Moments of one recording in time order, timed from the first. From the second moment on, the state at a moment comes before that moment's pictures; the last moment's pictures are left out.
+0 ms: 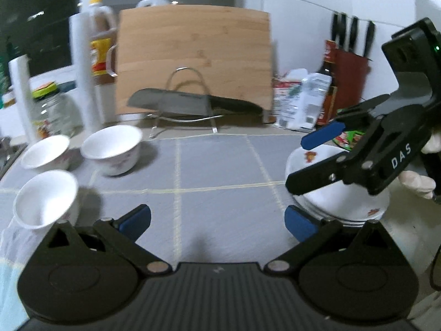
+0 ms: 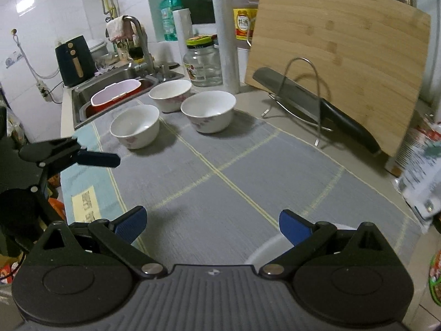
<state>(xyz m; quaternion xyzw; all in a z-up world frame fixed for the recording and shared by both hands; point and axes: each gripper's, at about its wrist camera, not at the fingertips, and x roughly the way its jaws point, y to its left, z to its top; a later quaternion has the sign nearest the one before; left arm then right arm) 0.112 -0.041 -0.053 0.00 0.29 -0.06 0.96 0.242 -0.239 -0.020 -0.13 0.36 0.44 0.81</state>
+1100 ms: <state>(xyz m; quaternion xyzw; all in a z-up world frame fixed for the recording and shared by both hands) 0.128 0.156 -0.117 0.03 0.35 -0.07 0.93 0.221 -0.047 -0.072 -0.13 0.41 0.33 0.84</state>
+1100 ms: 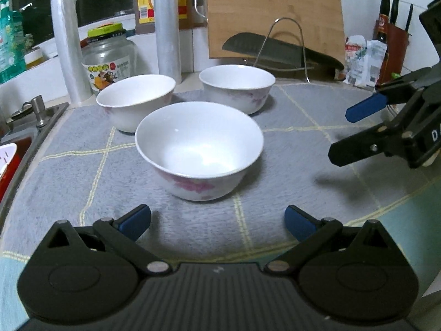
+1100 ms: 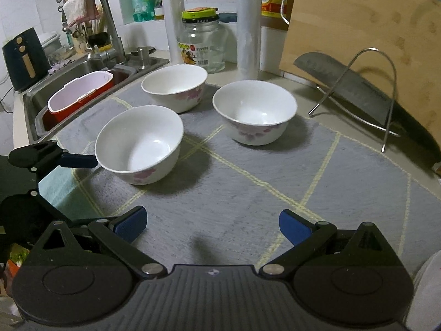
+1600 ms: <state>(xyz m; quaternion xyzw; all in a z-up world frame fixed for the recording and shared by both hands) 0.142 0.167 -0.131 0.04 0.35 -0.10 0.93 0.229 -0.016 -0.083 -0.13 0.41 0.35 0.83</state>
